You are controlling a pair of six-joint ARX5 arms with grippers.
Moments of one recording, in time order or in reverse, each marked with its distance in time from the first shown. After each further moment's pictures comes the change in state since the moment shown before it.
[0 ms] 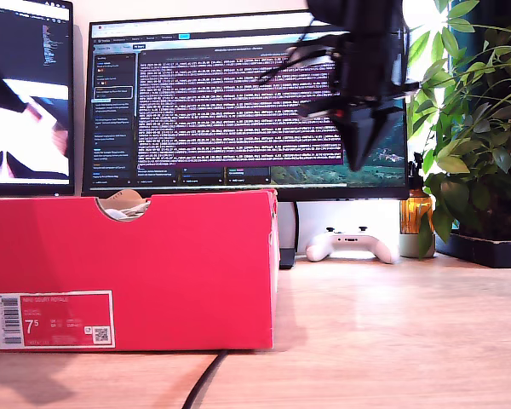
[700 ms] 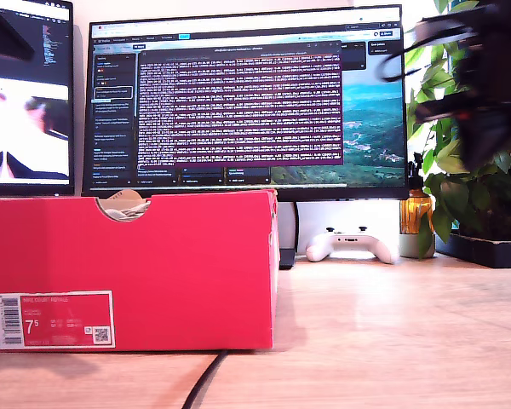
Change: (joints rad) left arm 0.140 -0.002 -0.048 0.276 0.072 -0.048; right arm -0.157 -0.556 -0.731 0.486 -0.001 0.026
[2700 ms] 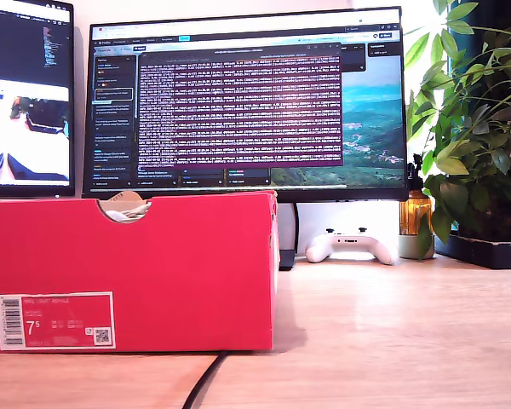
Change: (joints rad) left arm 0.267 -0.608 -0.431 -0.101 -0.089 -0.206; right arm -0.104 -0.449 -0.698 0.615 -0.067 0.079
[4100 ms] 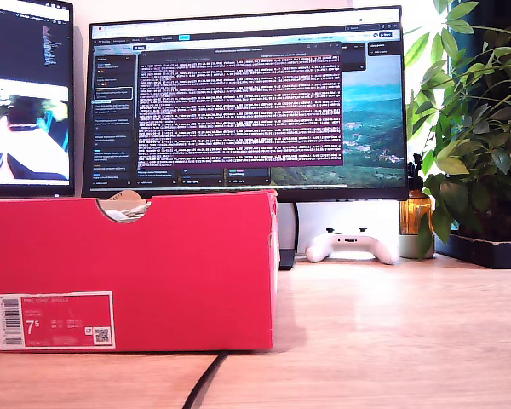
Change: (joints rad) left arm 0.000 0.000 0.001 -0.103 0.000 -0.002; right arm -0.236 -0.524 -0.093 -0.269 -0.175 0.105
